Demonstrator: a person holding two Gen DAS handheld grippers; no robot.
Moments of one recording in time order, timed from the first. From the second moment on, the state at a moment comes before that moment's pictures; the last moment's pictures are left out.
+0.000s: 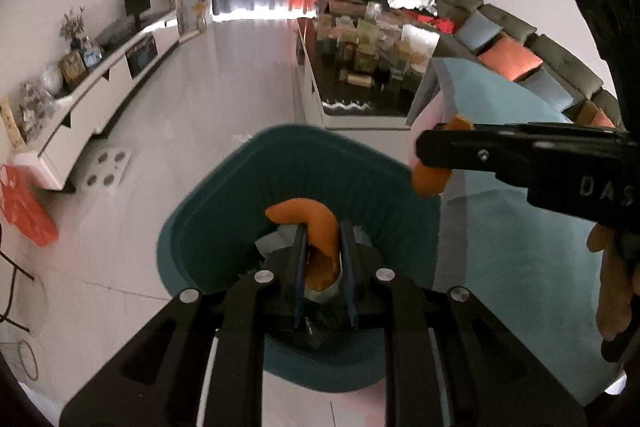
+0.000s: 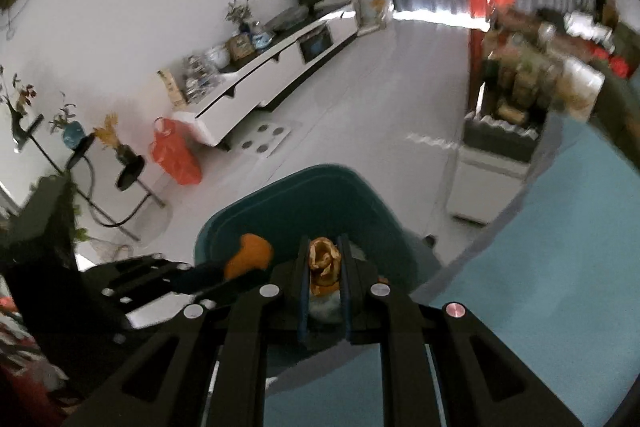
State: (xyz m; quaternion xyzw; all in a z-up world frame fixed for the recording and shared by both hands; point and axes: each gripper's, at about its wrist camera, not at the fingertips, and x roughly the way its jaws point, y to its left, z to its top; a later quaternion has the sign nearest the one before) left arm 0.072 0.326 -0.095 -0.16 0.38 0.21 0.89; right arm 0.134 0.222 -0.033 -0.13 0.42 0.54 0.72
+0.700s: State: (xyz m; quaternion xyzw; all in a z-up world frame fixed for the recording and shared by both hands) left arm 0.052 0.350 -0.069 -0.16 0.32 0.27 0.89; right arm 0.163 0.163 -0.015 -0.03 0.42 0.53 0.73
